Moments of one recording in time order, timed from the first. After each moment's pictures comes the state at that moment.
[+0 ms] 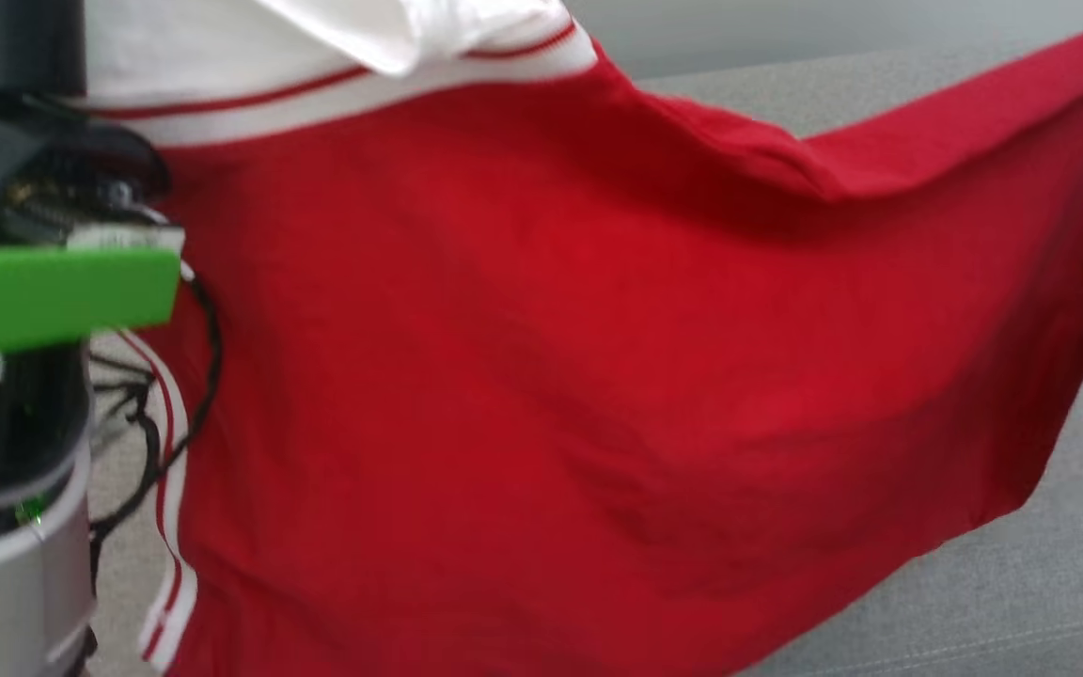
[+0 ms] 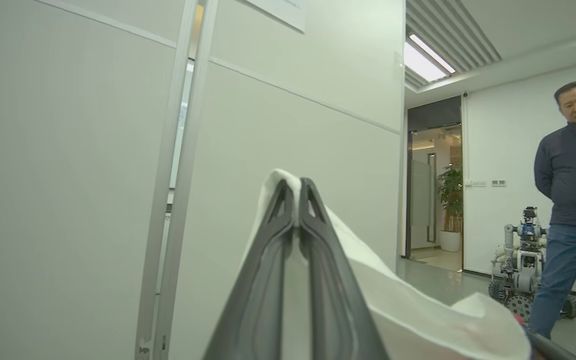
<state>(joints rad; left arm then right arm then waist) -0.73 0.26 -0.17 -0.53 -0.71 0.07 0.26 -0.37 -0.10 -0.20 -0.47 0.62 0.13 0.27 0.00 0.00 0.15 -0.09</state>
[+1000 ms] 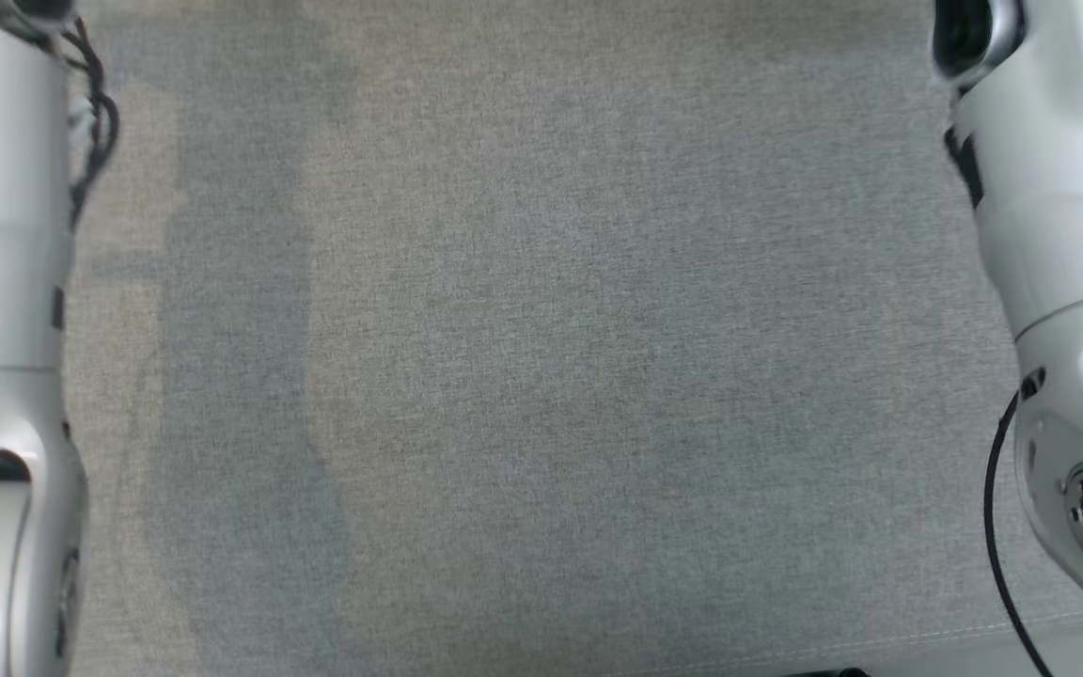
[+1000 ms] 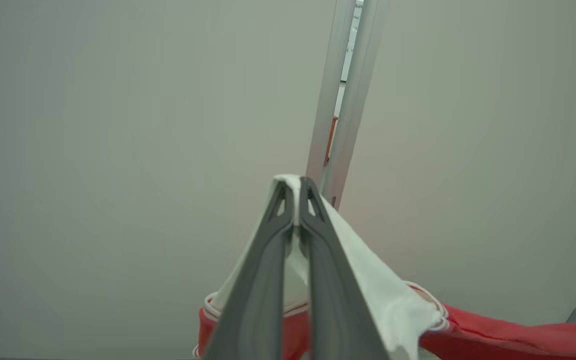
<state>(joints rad) -1.36 0.19 -0.22 0.78 -0.51 -0.10 -0.25 -1.36 -0.07 -0.07 1.06 0.21 0.13 -0.23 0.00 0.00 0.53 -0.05</state>
